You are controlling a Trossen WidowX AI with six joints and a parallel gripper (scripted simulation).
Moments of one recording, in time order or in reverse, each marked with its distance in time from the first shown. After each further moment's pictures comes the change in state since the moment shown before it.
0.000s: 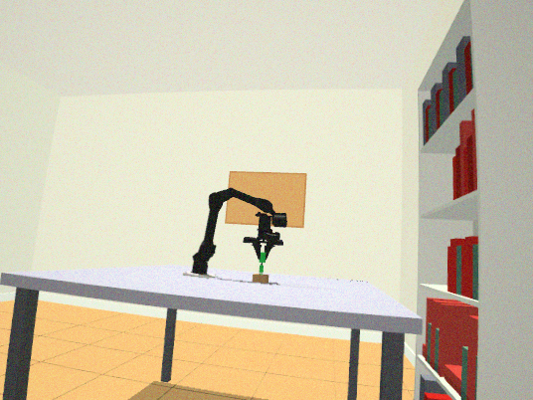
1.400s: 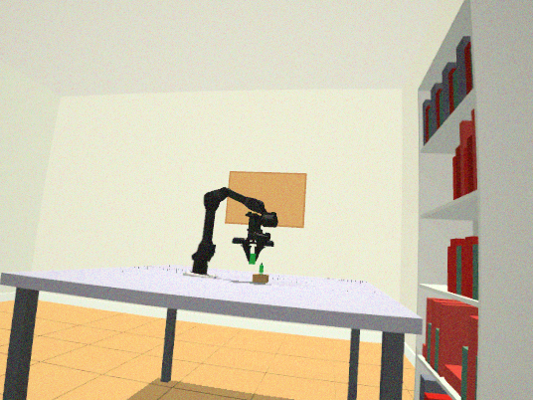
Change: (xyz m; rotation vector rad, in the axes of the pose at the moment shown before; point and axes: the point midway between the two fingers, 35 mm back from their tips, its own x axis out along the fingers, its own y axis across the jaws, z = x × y) arm 0.008 -0.067 0.029 -0.015 -0.004 -0.012
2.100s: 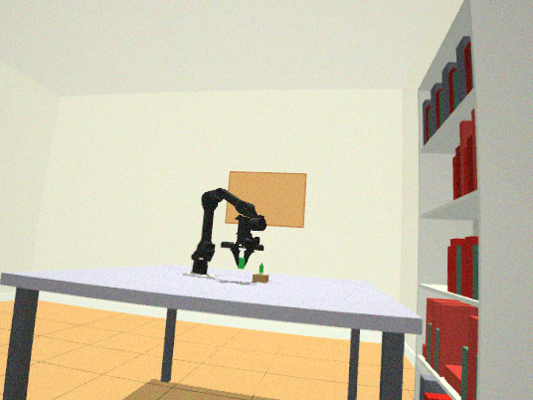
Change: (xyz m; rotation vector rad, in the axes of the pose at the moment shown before) arm 0.022 -0.056 0.008 0.011 0.007 -0.005
